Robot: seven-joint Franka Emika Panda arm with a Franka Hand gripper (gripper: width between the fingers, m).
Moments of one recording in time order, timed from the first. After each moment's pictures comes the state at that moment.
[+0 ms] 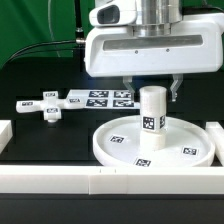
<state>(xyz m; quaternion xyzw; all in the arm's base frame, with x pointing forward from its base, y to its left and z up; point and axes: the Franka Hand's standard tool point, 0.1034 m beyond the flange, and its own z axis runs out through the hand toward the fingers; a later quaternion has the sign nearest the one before) 0.553 0.036 0.081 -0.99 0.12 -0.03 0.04</state>
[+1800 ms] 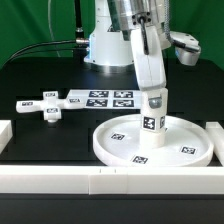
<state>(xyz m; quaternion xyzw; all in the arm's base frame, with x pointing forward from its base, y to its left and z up) 0.548 0.040 0.079 -0.67 0.74 0.05 0.10</state>
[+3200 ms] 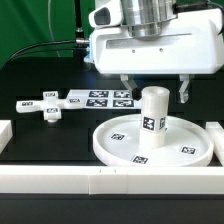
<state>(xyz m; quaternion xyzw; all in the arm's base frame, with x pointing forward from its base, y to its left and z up) 0.560 0.042 0.086 -0.97 0.25 -0.02 0.08</state>
